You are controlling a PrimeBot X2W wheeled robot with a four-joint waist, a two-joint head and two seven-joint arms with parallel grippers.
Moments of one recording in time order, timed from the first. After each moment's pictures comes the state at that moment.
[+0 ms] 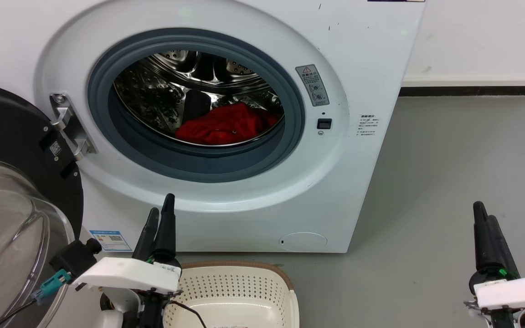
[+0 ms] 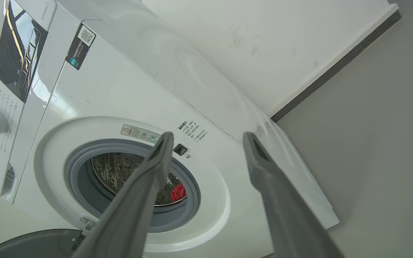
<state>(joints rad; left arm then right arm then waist) -0.10 0.05 -0.06 0.15 -0.98 -0.09 -0.07 0.01 -0.05 -0.12 0.05 0.92 0.13 -0.07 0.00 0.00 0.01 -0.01</state>
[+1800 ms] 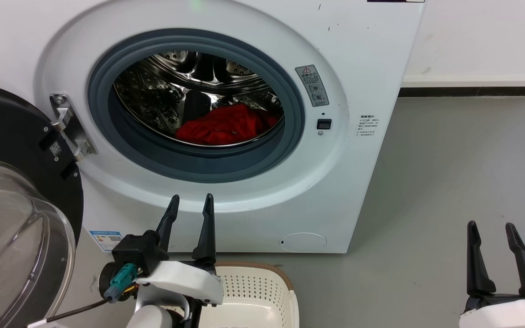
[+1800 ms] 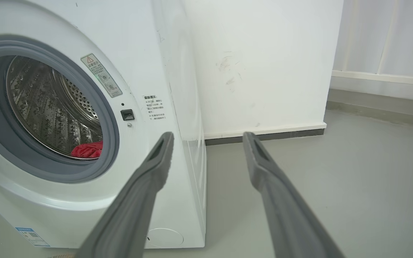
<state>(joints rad) -0.12 0.05 -0.21 0.16 -0.34 0.01 -0.21 0.11 -0.05 -0.13 -0.03 0.17 0.13 -0.19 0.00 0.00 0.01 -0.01</state>
